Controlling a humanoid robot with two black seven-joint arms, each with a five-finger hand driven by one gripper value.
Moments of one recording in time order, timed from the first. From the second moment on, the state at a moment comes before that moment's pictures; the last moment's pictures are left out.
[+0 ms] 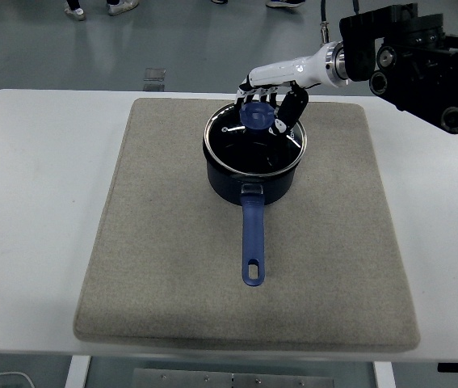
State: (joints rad) left arm 0.03 0.00 -0.14 -0.10 0.08 -0.09 0.00; right arm 1.60 -0.19 -0.17 0.79 -1.08 0.41 0.23
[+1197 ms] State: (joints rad) left arm 0.03 0.00 -0.14 -0.10 0.08 -0.09 0.00; right arm 1.53 -0.43 -0.17 0.70 -1.07 0.44 0.23
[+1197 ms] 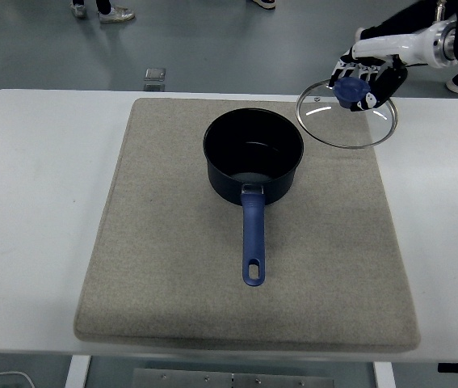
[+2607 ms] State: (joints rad) left arm 0.03 0.00 -0.14 -0.10 0.08 -0.09 0.00; right arm 1.31 -0.36 -0.14 0.63 -1.07 0.28 0.23
